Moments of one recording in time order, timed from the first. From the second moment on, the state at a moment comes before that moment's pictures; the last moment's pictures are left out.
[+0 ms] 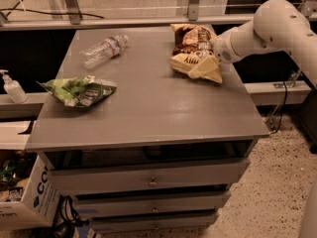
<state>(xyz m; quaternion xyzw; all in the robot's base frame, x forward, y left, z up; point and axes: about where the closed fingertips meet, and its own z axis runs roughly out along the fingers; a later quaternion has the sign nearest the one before) 0.752 -0.165 0.842 -0.48 0.77 0.07 0.41</state>
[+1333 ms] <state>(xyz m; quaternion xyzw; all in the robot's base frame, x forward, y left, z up) 0.737 -0.144 0.889 -0.49 0.72 0.12 0.48</state>
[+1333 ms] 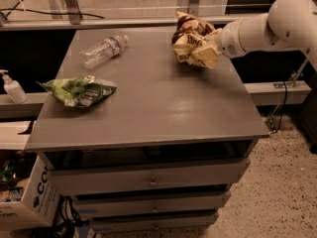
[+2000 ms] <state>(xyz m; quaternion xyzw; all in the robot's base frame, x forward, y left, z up) 0.702 -0.115 0.942 -0.54 0.66 0.16 0.50</state>
